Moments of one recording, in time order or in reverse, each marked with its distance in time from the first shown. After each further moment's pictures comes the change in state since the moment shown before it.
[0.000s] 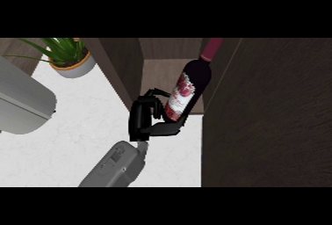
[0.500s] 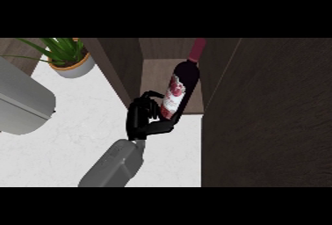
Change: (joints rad) left arm -0.041 0.000 0.015 0.191 0.185 -0.104 -0.160; right arm -0.031 0.000 0.005 0.002 -0.006 -0.019 0.032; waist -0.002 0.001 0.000
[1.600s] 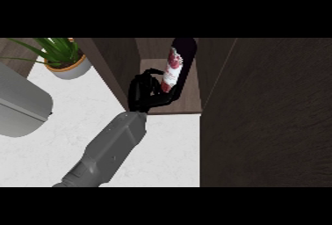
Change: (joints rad) left arm -0.329 0.000 0.031 0.391 0.252 -0.175 -0.064; right arm 0.024 0.027 0.039 0.020 0.027 0.016 -0.036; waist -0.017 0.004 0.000
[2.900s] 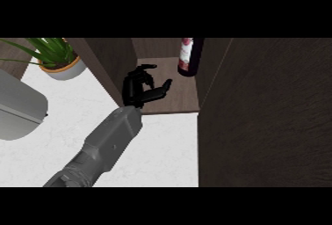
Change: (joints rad) left arm -0.113 -0.004 0.015 0.244 0.076 -0.039 -0.108; right arm -0.042 -0.009 -0.005 0.034 0.007 -0.002 -0.009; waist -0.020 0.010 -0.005
